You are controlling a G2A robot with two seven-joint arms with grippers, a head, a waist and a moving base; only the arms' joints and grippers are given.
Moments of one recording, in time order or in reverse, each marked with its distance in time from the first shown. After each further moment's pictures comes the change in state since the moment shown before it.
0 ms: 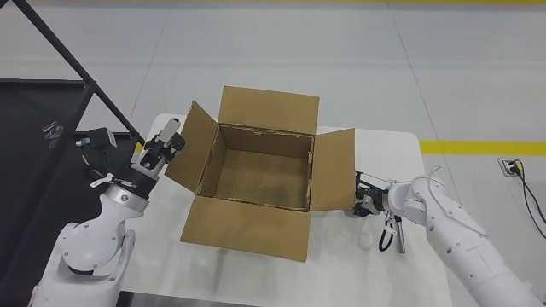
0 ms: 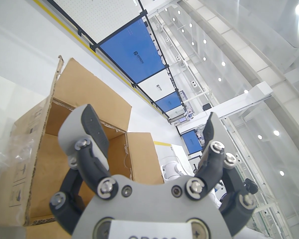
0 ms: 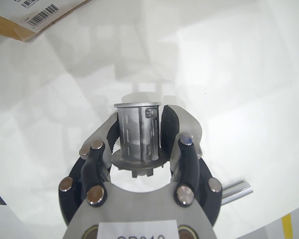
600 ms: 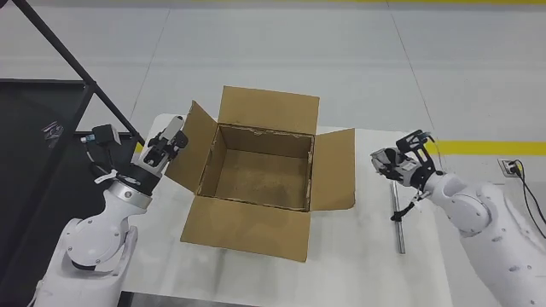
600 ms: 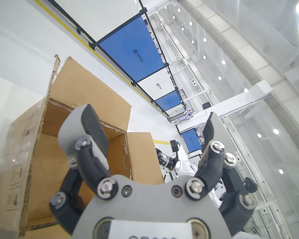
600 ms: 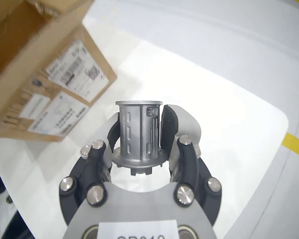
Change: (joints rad) left arm -0.030 -0.005 0.020 0.022 0.005 0.002 -0.009; right arm -0.268 0.109 0.449 -0.377 0.325 0.319 -0.109
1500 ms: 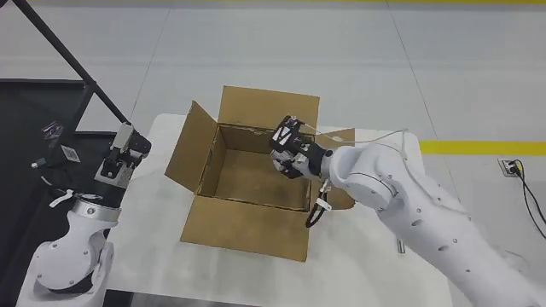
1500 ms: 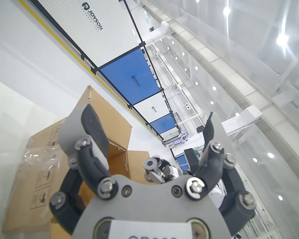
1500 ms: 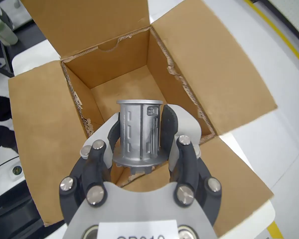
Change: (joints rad) left arm 0.152 0.000 -0.174 -0.025 -0.100 -0.104 0.085; right arm 0.508 -0.219 -0.659 -0.138 0.032 0.199 0.347
